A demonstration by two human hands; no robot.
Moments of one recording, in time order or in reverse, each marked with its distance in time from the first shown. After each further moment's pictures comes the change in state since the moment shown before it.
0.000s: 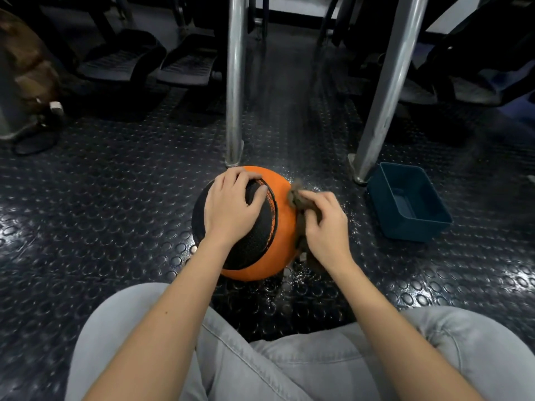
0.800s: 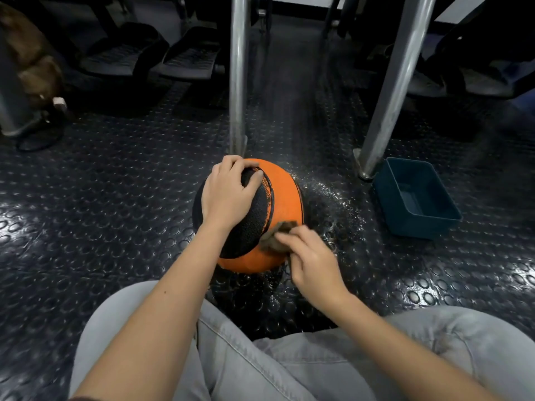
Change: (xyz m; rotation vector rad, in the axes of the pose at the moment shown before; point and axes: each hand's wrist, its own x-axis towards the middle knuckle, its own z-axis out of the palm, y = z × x) left_hand 0.019 -0.007 -0.005 -0.033 -0.056 -0.079; right_hand -0.055 -0.001 0.009 -0.163 -0.194 -0.335
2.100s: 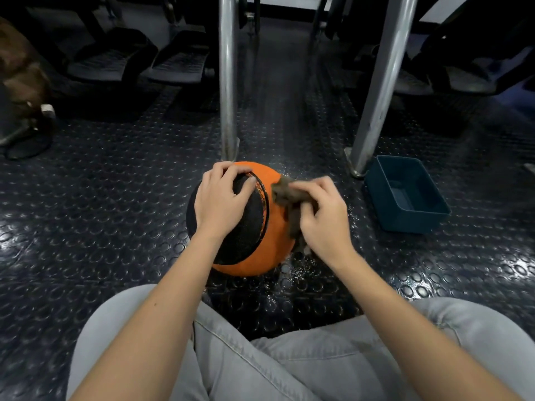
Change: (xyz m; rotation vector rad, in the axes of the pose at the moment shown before) left_hand -0.009 -0.001 0.000 -0.042 0.021 -0.025; right_hand 0.056 -0.003 -0.033 0.186 0.207 0.235
